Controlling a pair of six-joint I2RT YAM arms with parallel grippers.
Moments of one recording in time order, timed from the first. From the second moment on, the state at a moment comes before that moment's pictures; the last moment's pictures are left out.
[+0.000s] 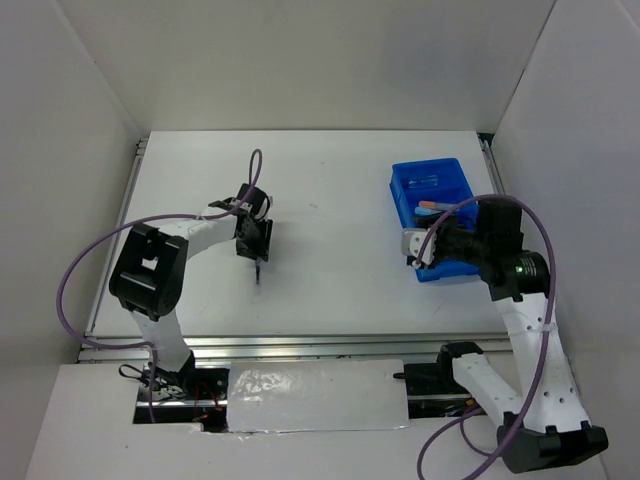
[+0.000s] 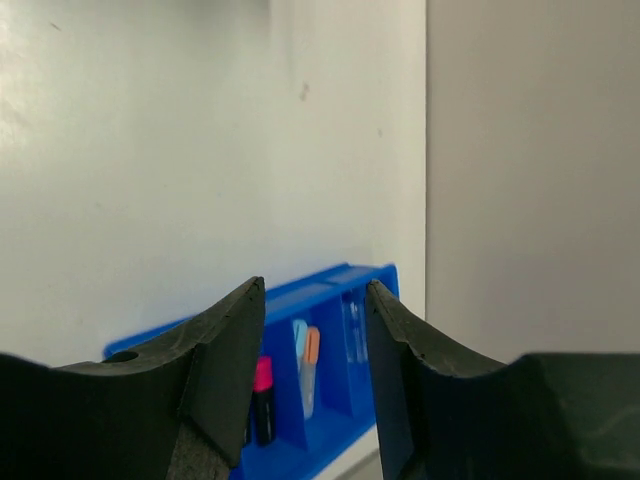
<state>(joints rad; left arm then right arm) -0.36 1.81 1.14 -0.53 0.03 -0.27 0.06 0.84 1.09 -0.86 -0.74 -1.43</state>
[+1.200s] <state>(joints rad) -0.32 1.75 1.06 -0.41 0.94 -0.48 1.19 1.57 1.29 -0.63 -0.25 -1.21</state>
